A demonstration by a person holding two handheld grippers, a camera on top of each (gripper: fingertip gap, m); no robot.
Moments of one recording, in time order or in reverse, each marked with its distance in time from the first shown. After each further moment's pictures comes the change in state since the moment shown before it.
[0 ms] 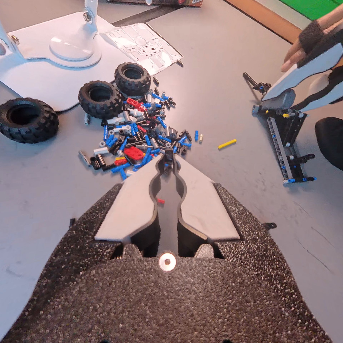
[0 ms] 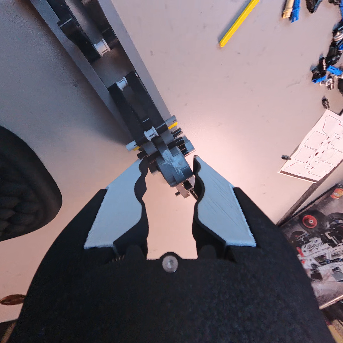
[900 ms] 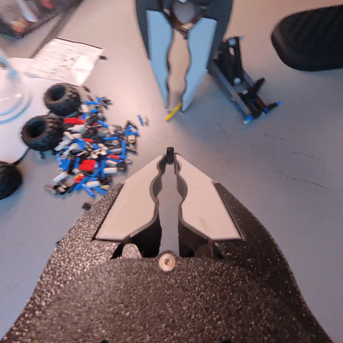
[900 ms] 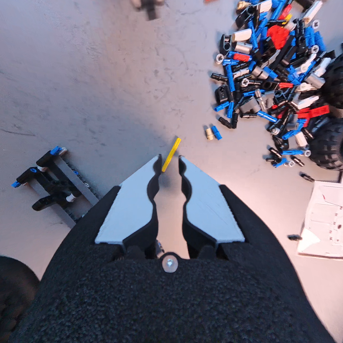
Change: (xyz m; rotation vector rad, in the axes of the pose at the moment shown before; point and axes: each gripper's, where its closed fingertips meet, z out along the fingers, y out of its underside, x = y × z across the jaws) left arm 0.064 0.030 -0.016 -0.070 0.125 0.447; right arm 0.055 -0.108 0.028 0.350 -0.131 0.268
